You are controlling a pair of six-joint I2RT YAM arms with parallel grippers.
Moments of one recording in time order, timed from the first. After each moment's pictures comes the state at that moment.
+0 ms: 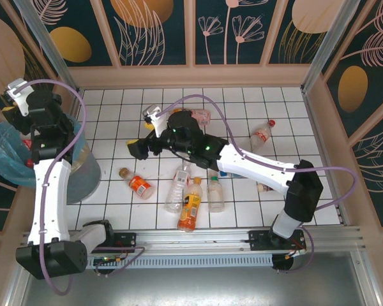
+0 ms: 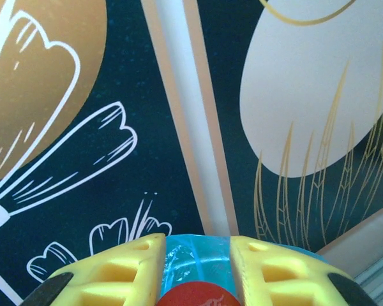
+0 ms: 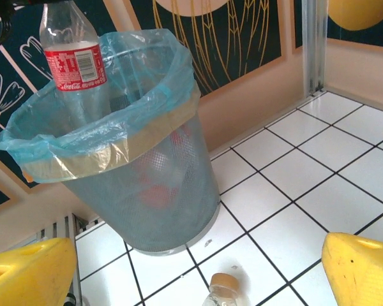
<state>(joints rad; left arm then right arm) 0.16 1.10 1.24 -0.24 -0.96 0.08 1.05 1.66 1.43 0.01 -0.18 0.23</state>
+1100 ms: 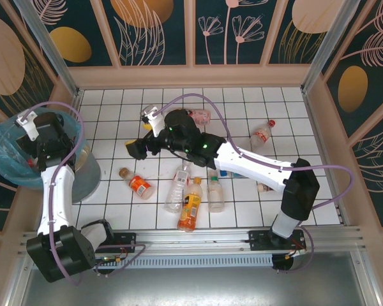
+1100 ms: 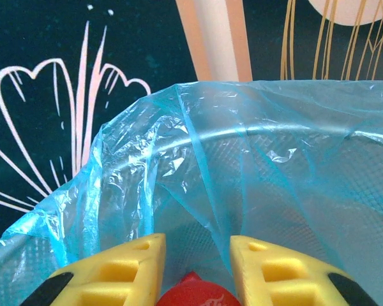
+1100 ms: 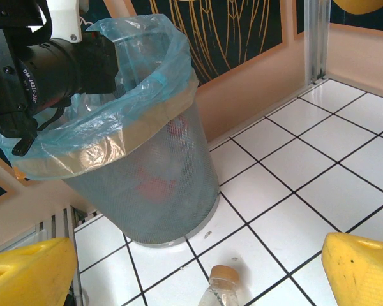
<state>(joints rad) 0.32 1.08 0.92 -0.21 -0.80 -0.05 1.05 1.69 1.47 -0.05 -0.18 0.23</state>
